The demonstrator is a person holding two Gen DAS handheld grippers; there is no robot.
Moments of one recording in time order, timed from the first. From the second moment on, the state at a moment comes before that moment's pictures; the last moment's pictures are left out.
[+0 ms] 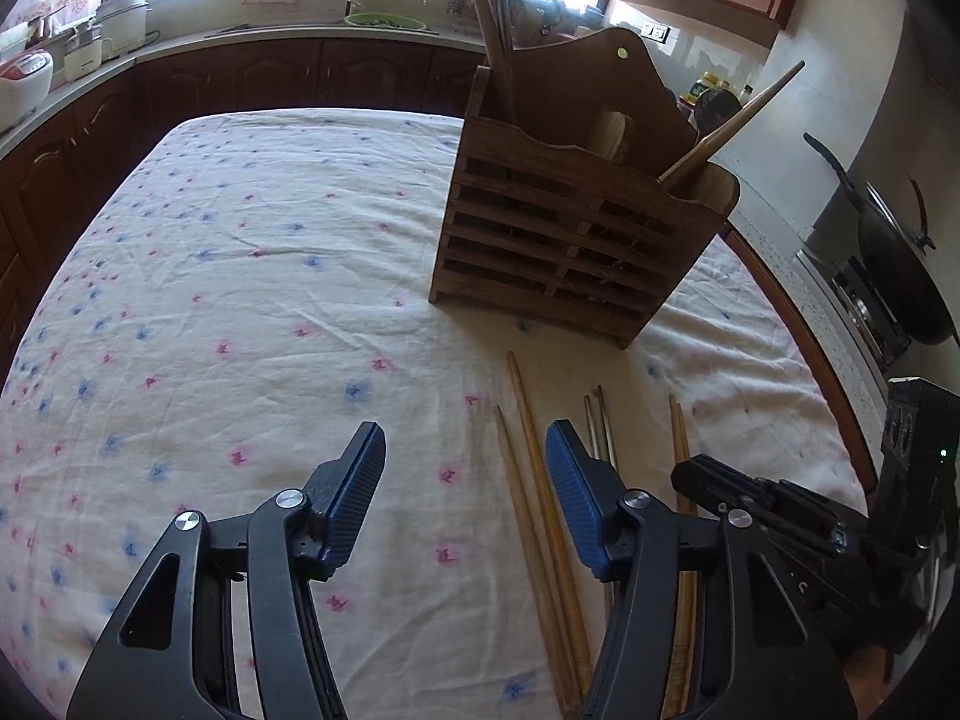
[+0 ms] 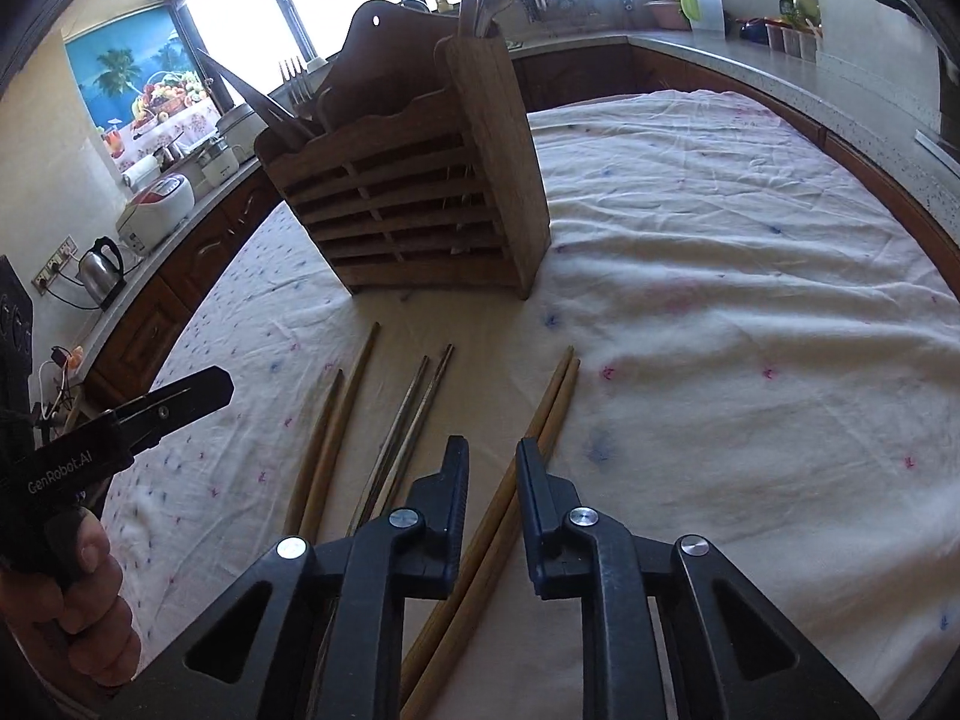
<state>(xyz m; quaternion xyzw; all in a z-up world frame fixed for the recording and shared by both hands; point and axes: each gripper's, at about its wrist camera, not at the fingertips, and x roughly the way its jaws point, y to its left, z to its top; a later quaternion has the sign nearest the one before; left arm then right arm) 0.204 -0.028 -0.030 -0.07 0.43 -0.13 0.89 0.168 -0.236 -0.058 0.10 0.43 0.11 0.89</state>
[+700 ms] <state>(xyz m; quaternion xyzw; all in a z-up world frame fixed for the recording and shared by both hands) 0.252 -0.092 -0.061 0.04 0.48 -0.16 0.86 0.217 -0.233 -0.069 0.07 0.44 0.10 0.89</state>
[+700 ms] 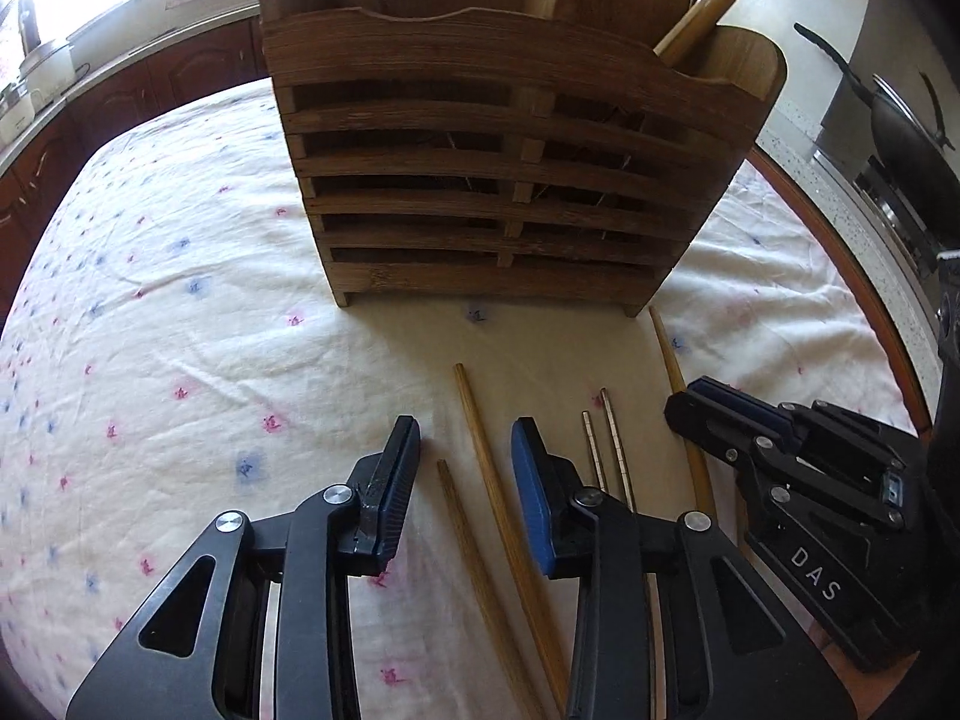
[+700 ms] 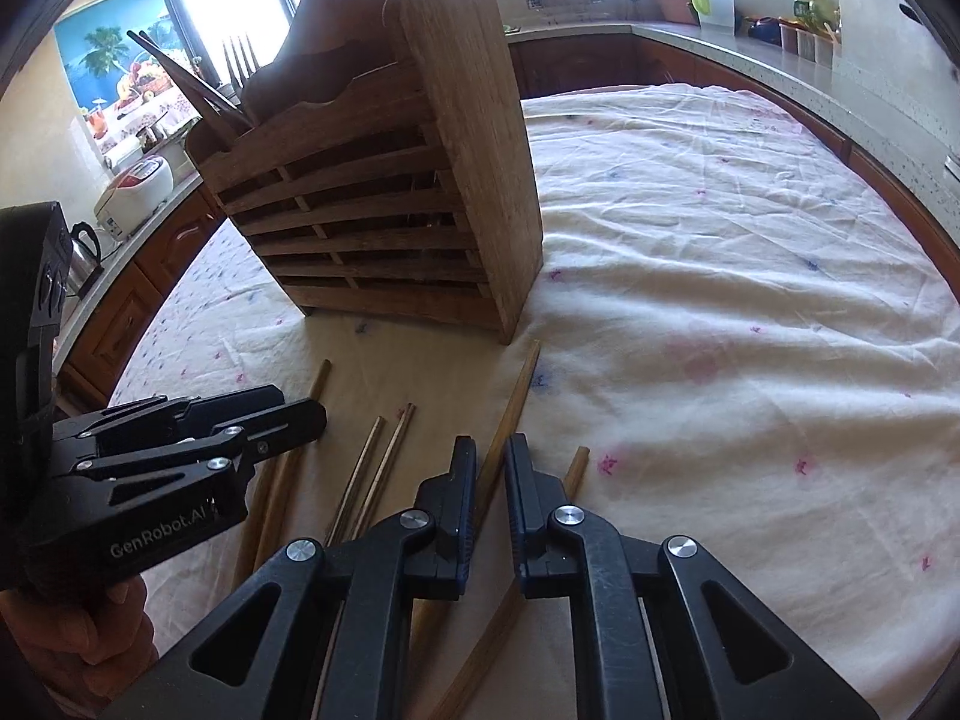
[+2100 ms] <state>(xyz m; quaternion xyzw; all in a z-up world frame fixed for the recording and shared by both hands) 0.167 0.024 0.068 -0.12 0.35 -0.20 0.91 0.137 -0.261 0.083 0.13 0.26 0.14 0.95</state>
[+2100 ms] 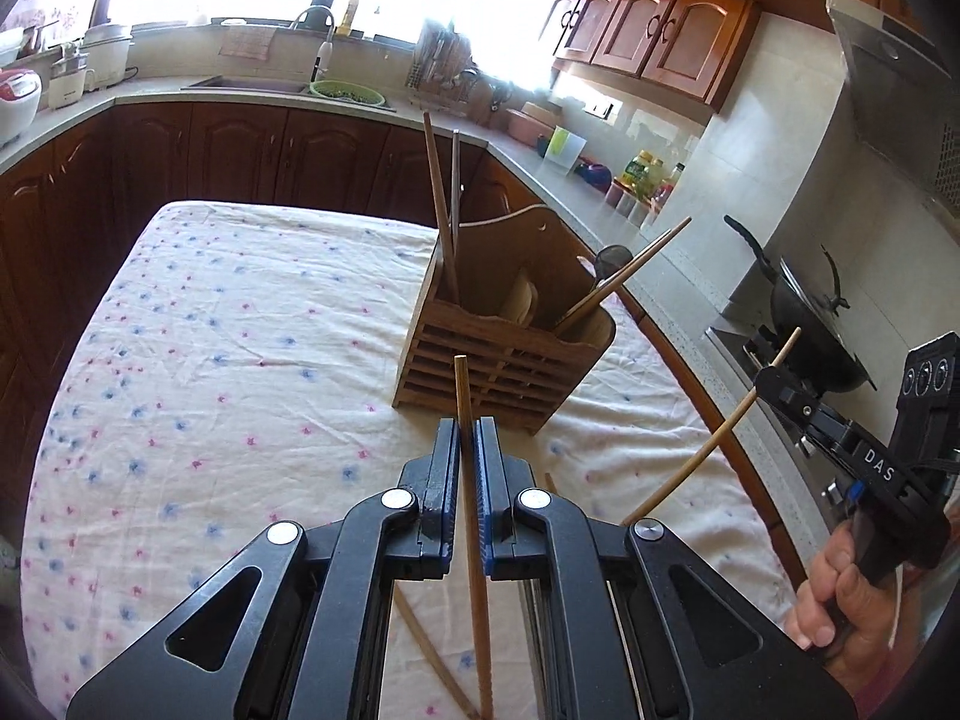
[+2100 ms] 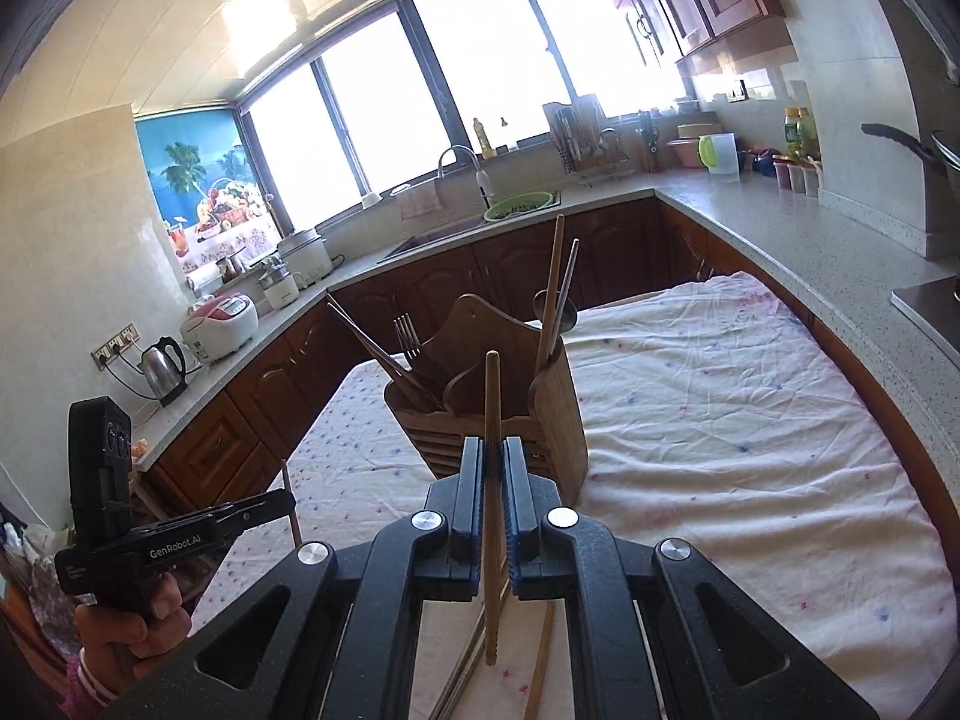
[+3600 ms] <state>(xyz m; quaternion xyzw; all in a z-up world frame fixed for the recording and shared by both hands) 0.211 0.020 0.194 -0.11 0.16 -0.17 0.97 0.183 -0.266 0.176 0.11 0.11 0.11 0.98</state>
